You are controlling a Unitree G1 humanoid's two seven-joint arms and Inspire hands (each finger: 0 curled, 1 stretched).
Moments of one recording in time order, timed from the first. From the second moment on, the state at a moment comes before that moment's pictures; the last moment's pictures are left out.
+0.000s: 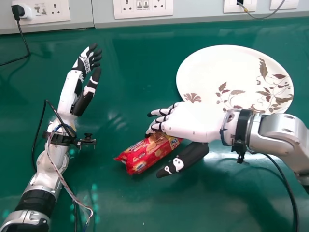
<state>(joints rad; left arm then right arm) -0.40 0.31 0.02 0.74 0.15 -0.96 0.09 -0.50 -0.76 0.28 -0.06 -0.58 -0.76 0.61</state>
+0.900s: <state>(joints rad) -0.41 0.31 0.02 0.76 0.18 -0.97 0.11 -0.57 -0.72 0.32 0.06 -0.95 -1.00 0.17</state>
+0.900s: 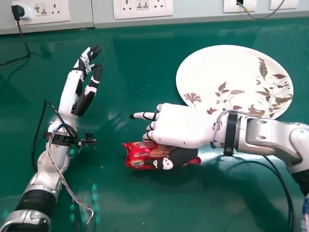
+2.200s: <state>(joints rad) -0.41 0.30 0.02 0.76 0.17 -0.97 0.10 -0.49 -0.89 -0.06 -0.21 -0.73 -0.78 0.22</state>
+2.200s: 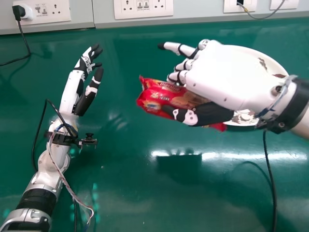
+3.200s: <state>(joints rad) -0.41 0.31 0.02 0.76 0.18 -0.97 0.10 -0.66 -0.99 0.06 0.34 -1.02 -0.49 -0.04</state>
